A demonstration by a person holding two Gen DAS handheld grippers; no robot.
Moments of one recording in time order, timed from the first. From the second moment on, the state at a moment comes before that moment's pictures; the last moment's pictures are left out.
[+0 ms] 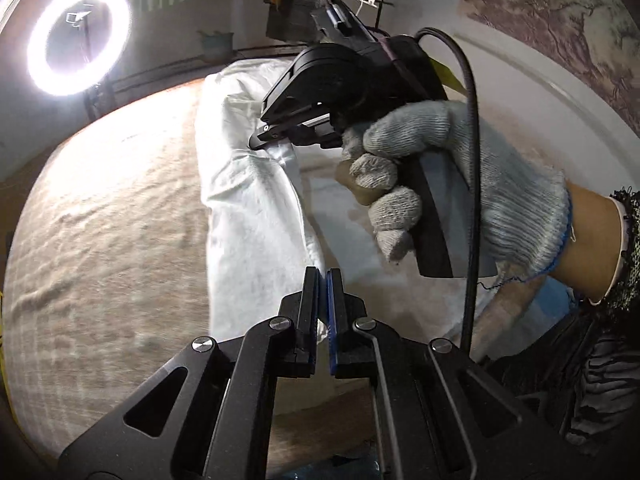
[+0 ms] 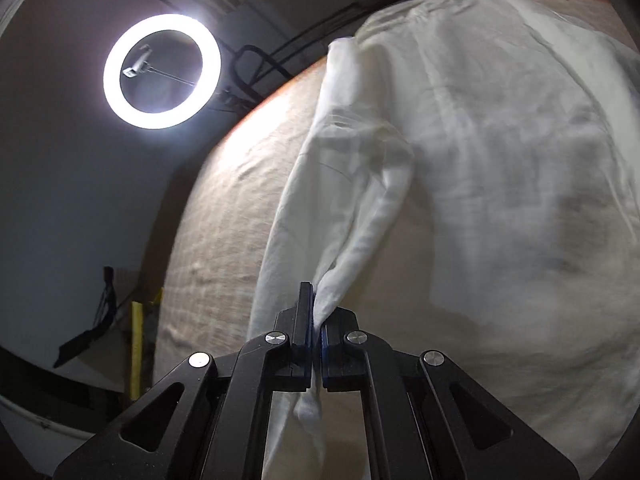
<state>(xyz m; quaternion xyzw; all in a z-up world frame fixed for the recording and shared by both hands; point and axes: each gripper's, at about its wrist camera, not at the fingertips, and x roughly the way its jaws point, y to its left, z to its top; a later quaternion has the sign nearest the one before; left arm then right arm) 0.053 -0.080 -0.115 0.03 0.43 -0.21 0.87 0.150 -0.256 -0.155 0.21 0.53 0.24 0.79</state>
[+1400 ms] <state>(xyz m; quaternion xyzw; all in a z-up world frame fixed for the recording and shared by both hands) 0.086 -0.021 -0.136 -0.06 0.46 -0.17 0.87 0.156 -0.246 -0.125 0.04 0.50 0.27 0.82</state>
